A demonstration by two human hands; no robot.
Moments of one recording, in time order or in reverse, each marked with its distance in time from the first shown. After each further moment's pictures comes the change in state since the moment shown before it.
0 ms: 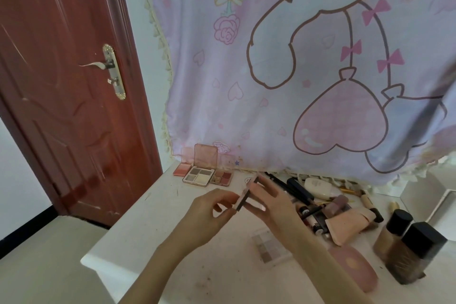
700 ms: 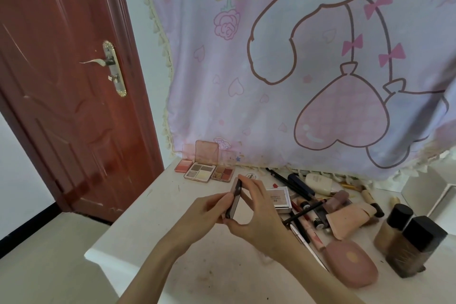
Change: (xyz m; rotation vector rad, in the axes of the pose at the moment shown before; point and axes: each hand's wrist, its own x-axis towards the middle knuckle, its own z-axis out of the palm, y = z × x) left_hand -0.011 0.004 -0.003 -0.417 -0.130 -0.364; right_hand -0.020 0.025 0.015 -0.934 -0.160 -0.547
